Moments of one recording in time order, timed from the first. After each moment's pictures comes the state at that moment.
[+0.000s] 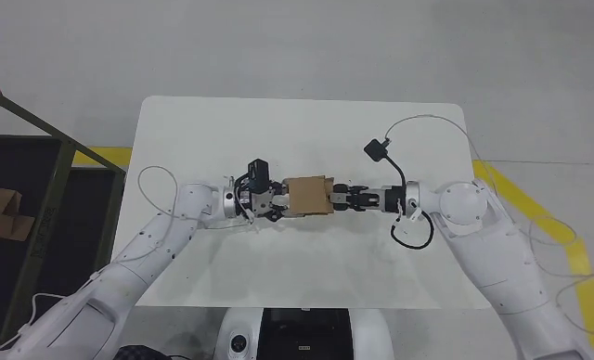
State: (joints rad) left arm 0.99 -1.03 -0.82 -1.16 1.39 -0.96 0.53; right arm -1.07 -1.07 1.08 -1.57 0.08 -0.24 1.08
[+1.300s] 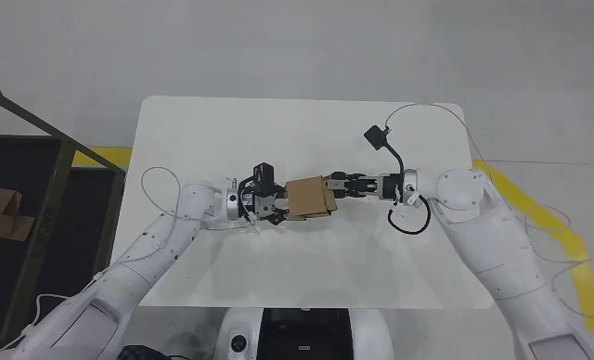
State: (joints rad) left arm 0.99 -1.05 -0.83 -1.16 1.41 -0.98 0.49; right arm -0.99 -1.08 1.04 -1.48 0.15 -0.19 1.05
